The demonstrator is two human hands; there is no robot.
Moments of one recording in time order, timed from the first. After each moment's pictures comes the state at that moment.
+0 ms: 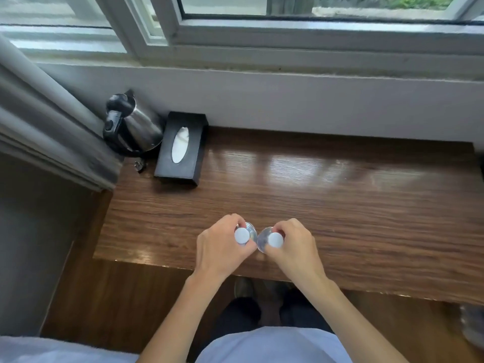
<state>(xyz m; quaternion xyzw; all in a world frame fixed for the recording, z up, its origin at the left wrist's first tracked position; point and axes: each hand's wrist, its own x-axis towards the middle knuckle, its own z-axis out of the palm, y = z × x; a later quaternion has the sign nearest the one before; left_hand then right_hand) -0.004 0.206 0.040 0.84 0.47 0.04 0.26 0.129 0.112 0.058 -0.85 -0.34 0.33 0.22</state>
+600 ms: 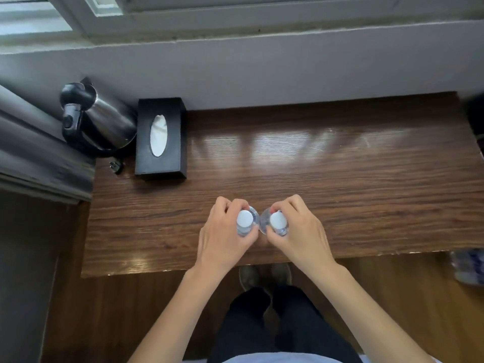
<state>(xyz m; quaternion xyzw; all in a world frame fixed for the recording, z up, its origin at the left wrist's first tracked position) -0.022 0.228 0.005 0.88 0.36 0.06 0.30 0.103 0.110 0.016 -0.86 -0.41 0.19 0.23</state>
